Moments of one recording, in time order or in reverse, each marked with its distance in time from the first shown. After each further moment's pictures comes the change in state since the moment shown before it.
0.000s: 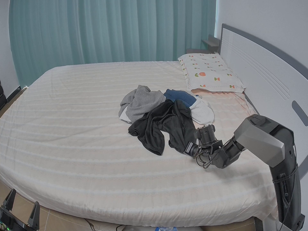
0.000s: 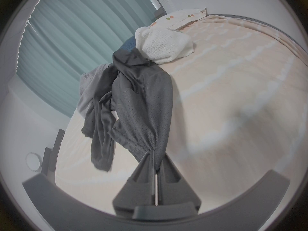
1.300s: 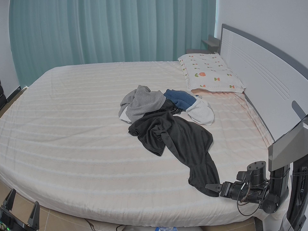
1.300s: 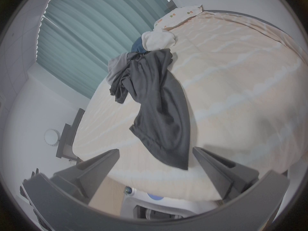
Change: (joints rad) left arm 0.000 0.000 0.000 -0.001 0.000 0.000; right arm -0.062 -0.203 1.107 -0.941 0.259 -0.106
